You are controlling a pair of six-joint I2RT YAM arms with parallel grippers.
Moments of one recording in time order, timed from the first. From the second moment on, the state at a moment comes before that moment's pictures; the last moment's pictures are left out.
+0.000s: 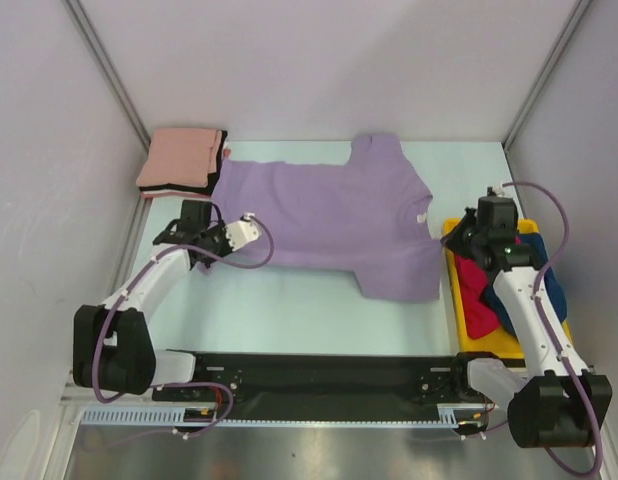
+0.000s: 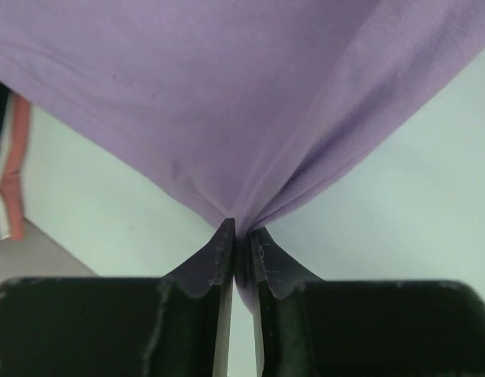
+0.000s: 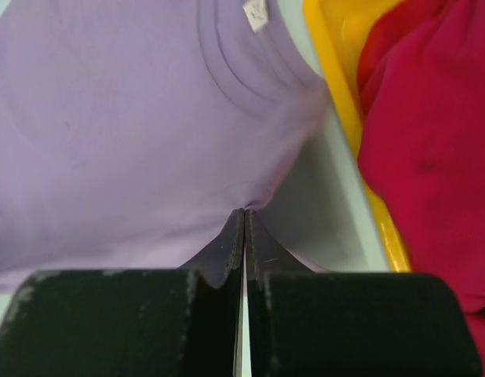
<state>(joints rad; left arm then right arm) -0.12 1.31 0.86 -0.51 0.14 1.01 0.01 1.05 0.91 -0.54 -0.03 0.57</state>
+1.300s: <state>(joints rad) 0.05 1.56 1.02 -0.66 0.23 1.08 0.29 1.14 0.81 -0.87 0.20 0.64</state>
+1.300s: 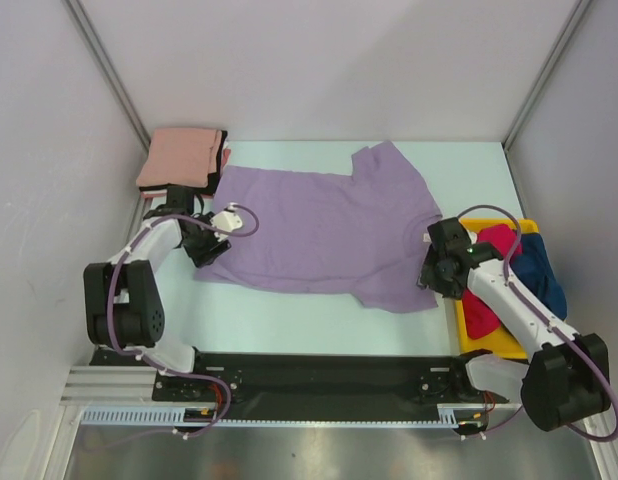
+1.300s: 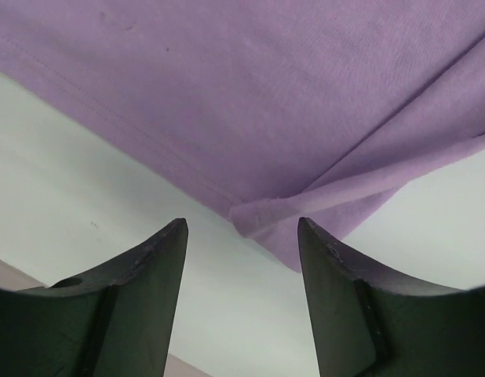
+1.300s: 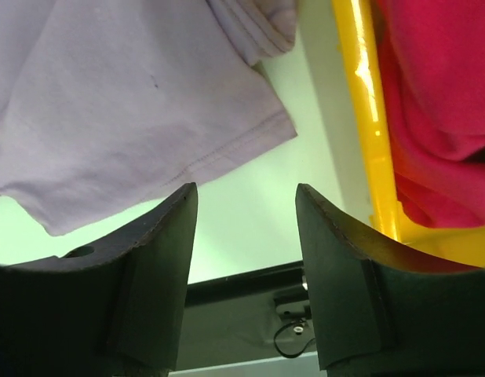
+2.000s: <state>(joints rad) 0.06 1.50 0.97 -0.64 0.29 1.05 0.20 1.25 0.59 -0.54 0.12 0.74</state>
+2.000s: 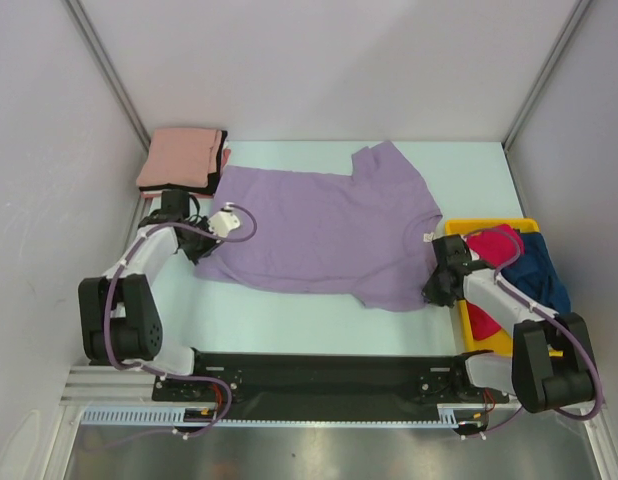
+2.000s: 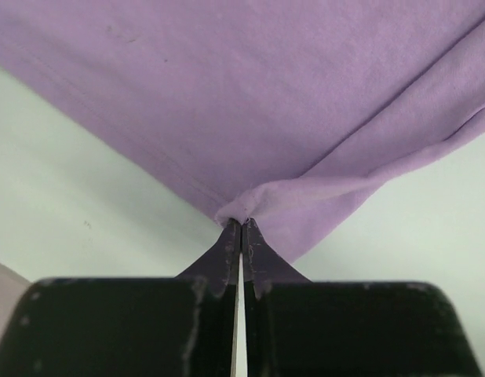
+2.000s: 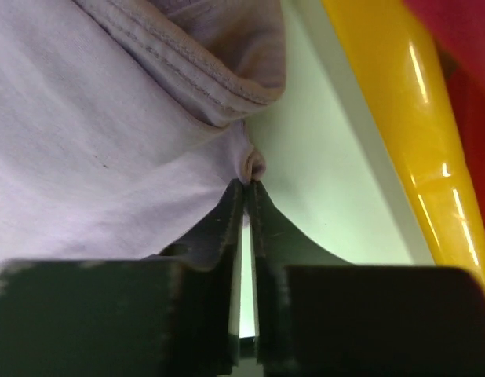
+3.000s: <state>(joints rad) 0.13 1.64 1.18 -0.44 0.28 0.68 0.10 1.63 1.28 -0.52 0.11 0.50</state>
